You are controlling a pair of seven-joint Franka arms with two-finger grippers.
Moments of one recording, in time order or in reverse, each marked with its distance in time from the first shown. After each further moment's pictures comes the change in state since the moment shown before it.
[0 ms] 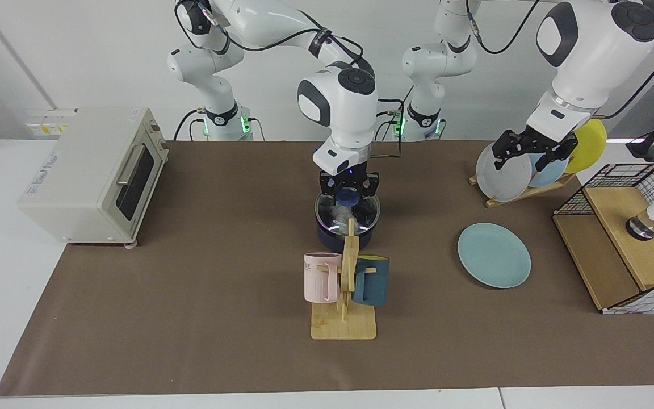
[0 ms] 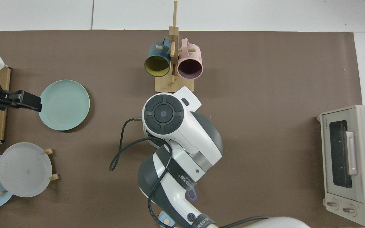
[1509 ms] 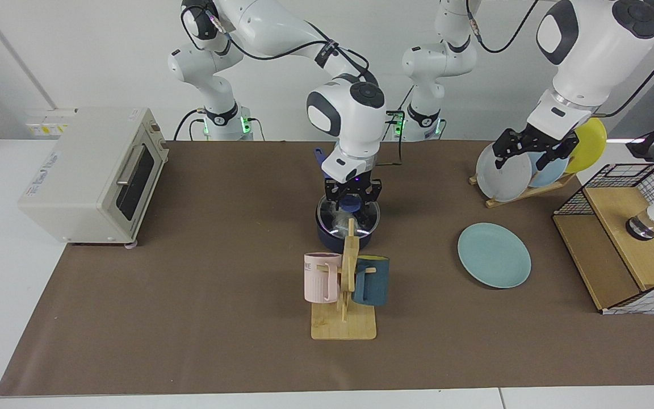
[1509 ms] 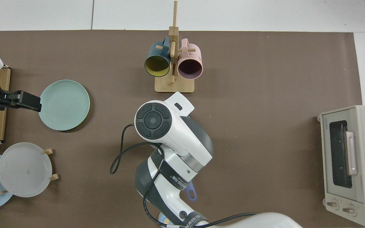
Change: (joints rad) left arm 0.000 -0.004 0.000 0.000 0.000 0.000 0.000; right arm 0.026 0.037 -0.005 -0.018 -0.045 0.023 0.000
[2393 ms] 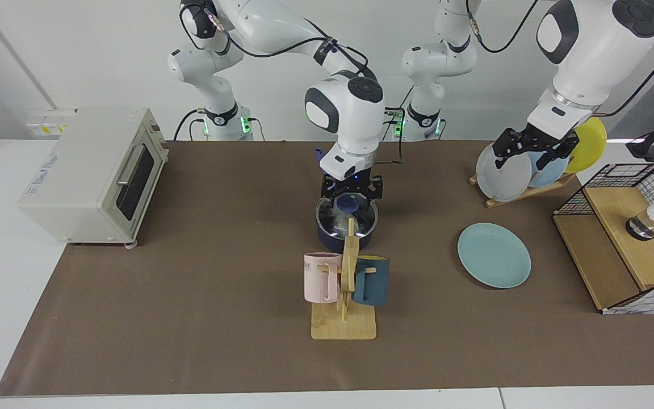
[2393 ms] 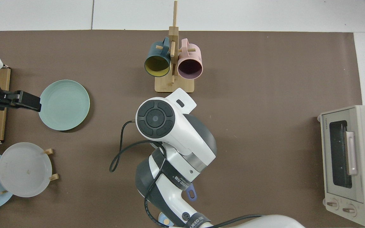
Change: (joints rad) left arm 0.000 -0.001 0.000 0.000 0.000 0.000 0.000; right arm -0.002 -0.016 -0.011 0.026 0.000 -0.007 0.000
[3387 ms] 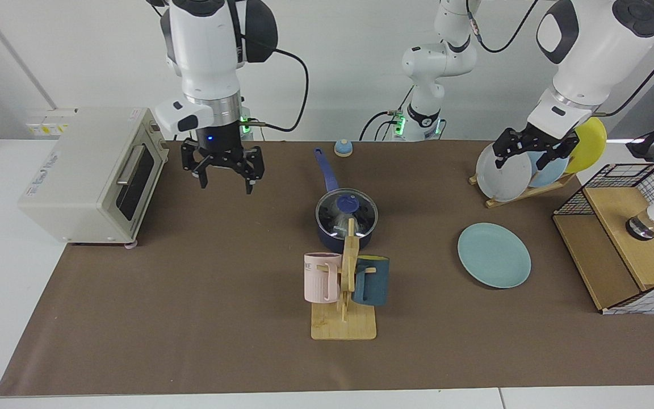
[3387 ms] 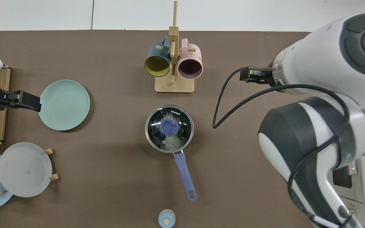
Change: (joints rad) left arm 0.000 -0.001 0.000 0.000 0.000 0.000 0.000; right arm -0.398 -0.262 -0.013 0.039 -0.003 -0.219 -0.331
